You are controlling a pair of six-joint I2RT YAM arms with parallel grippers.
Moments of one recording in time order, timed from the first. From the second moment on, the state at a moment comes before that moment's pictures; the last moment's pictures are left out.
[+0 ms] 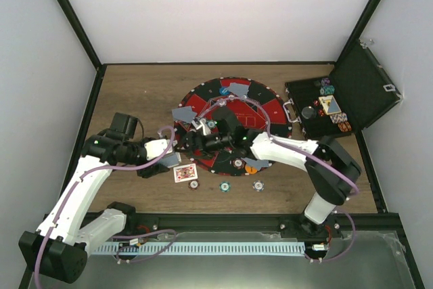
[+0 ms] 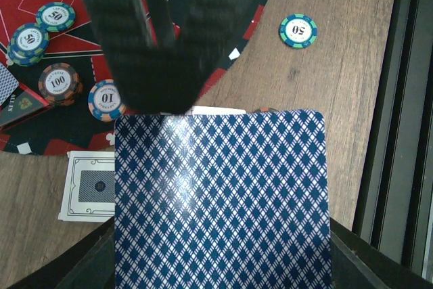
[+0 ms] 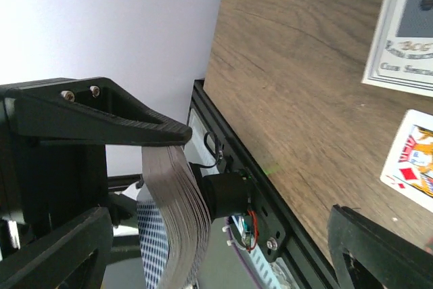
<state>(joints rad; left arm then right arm) -0.27 0.96 0.92 -1.14 0.52 0.95 0.87 1.63 1.02 0.11 -0.73 1.01</state>
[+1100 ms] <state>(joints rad) -0.27 0.95 0.92 -1.14 0.51 0.95 0.94 1.88 1.13 0.30 -0.86 1.06</state>
